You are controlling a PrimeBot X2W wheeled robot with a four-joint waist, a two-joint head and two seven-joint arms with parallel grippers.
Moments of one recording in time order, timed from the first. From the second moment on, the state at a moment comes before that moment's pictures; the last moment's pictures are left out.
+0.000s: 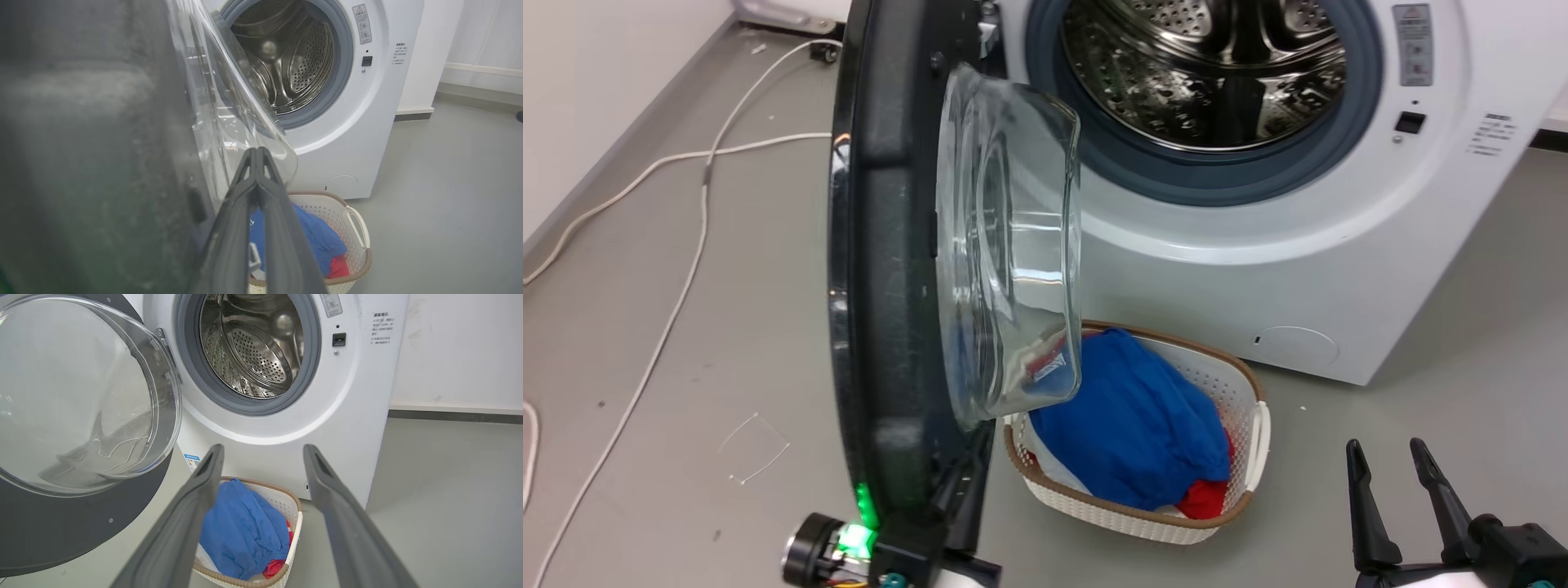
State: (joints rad) left arm 0.01 0.12 -0.38 0.06 -0.08 0.10 -0.27; right arm 0.14 -0.05 -0.02 0.06 0.16 0.13 -0.26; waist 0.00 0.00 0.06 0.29
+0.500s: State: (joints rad) left arm 0.03 0.16 -0.11 0.08 -0.13 0.16 -0.27; right arm 0.12 -0.05 -0.03 0.06 0.15 0.13 -0.26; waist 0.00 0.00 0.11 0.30
